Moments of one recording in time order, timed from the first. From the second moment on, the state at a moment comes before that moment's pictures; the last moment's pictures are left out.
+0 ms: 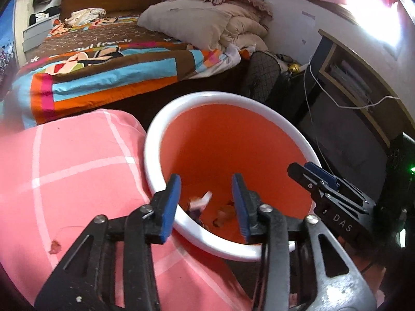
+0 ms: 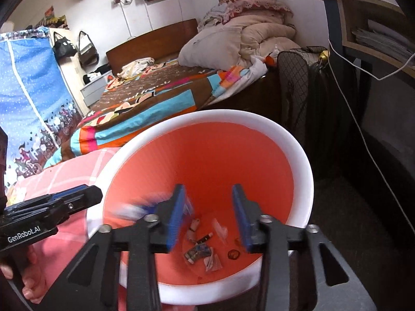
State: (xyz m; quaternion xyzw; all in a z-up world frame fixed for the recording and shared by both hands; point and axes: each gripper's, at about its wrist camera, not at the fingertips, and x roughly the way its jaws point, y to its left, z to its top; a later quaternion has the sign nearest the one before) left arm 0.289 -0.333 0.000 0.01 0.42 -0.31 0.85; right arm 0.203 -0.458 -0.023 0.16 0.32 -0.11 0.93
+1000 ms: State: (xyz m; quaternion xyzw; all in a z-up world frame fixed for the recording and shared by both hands) left arm 0.219 -0.152 0.093 -0.06 0.13 -0.09 0.99; right arm 0.190 -0.338 0.080 0.08 0.07 -0.04 0.99
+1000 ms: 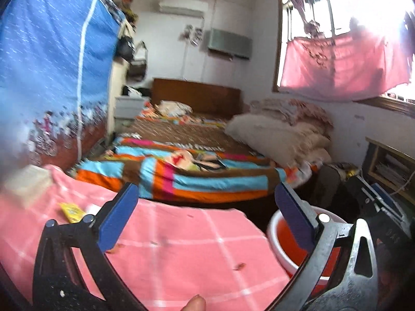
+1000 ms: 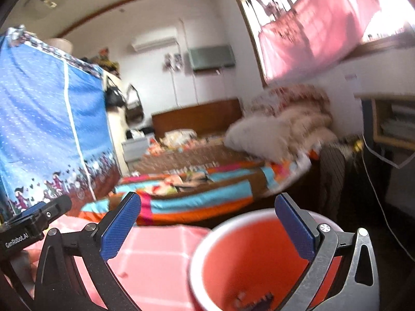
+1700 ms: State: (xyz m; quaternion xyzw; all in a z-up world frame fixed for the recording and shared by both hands) left arm 0.167 0.011 0.094 -0.03 0.05 0.04 1.00; right arm 0.199 -0.197 0.085 0.00 -0.05 0.09 0.99
